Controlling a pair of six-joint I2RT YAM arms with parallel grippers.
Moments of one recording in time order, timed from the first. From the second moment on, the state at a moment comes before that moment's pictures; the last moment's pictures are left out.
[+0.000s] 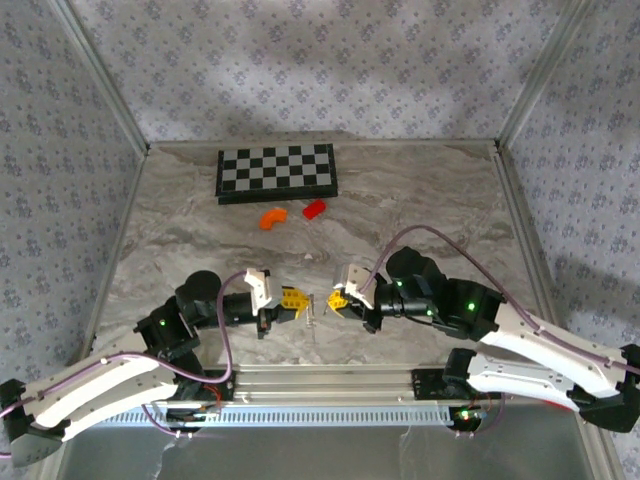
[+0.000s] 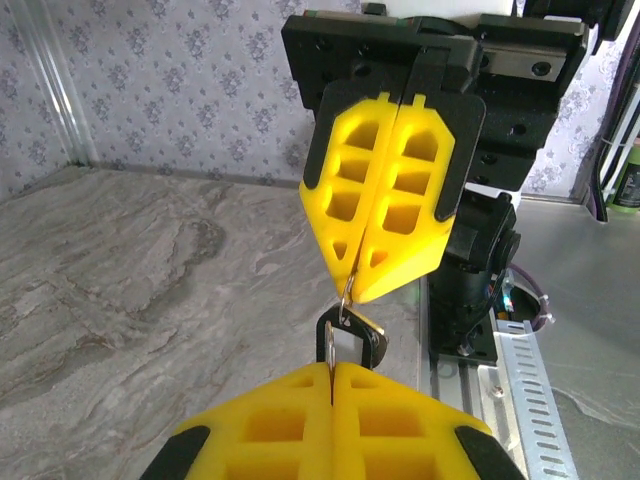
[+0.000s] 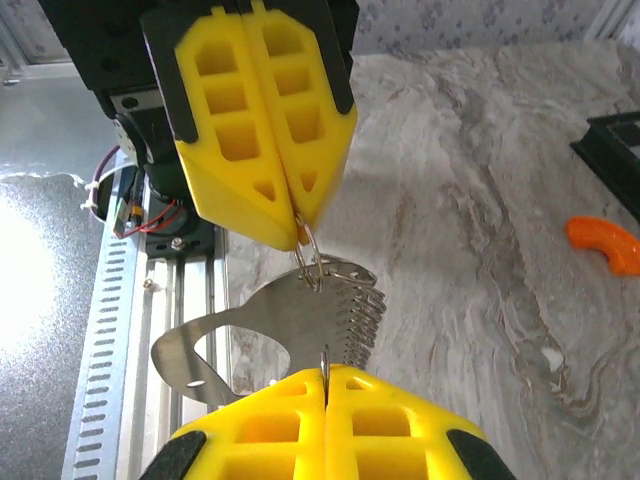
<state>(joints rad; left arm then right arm) -1.00 0.61 0.53 -0.06 0.40 0.02 1.09 0.86 0.90 -0.54 -0.25 -0.20</state>
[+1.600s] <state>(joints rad) -1.00 0.62 0.53 -0.03 0.40 0.02 1.05 0.88 0.89 -0.46 -0.33 -0.06</state>
